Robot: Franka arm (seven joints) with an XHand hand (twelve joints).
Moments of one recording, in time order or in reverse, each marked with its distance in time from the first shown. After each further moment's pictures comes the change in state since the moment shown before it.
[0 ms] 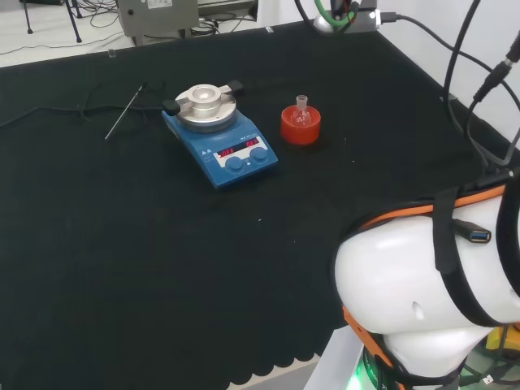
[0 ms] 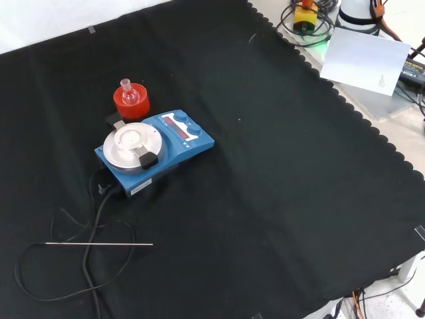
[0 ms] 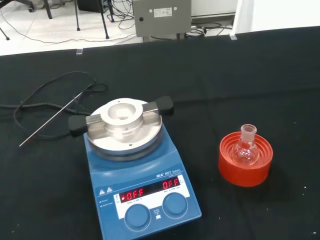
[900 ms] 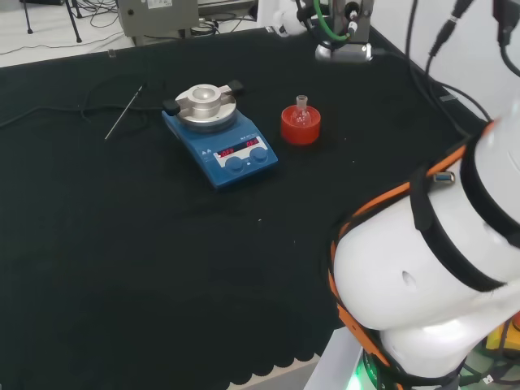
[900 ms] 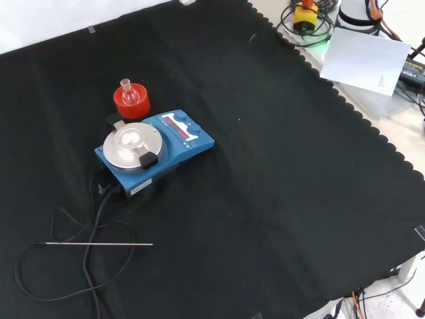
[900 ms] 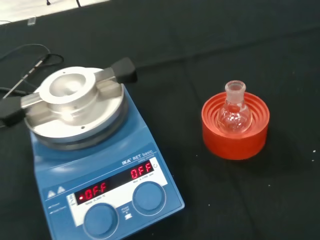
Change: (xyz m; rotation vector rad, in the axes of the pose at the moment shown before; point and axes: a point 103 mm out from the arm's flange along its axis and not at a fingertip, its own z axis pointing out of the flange) arm -0.047 0.091 0.098 0.109 0.087 0.085
